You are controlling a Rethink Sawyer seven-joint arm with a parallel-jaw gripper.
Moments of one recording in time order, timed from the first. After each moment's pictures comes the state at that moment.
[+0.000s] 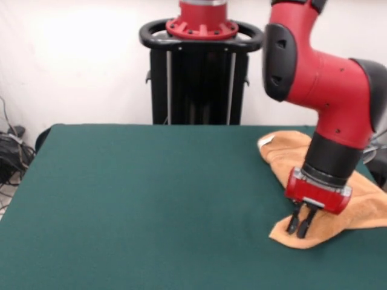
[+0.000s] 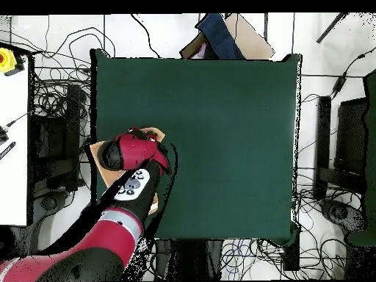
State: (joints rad) arm 0.32 -0.22 -0.36 1.44 0.26 0.20 2.10
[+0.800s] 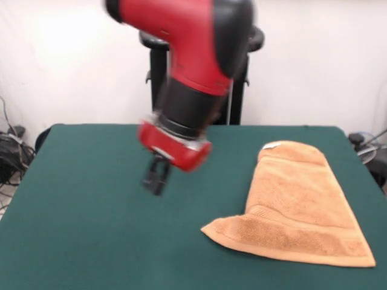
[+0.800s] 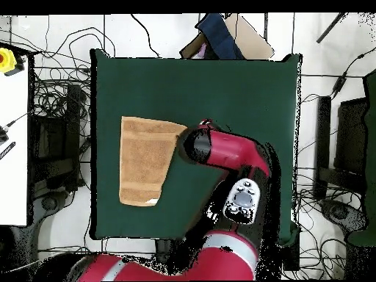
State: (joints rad) arm -0.08 -0.47 -0.34 1.50 0.00 0.35 2.10
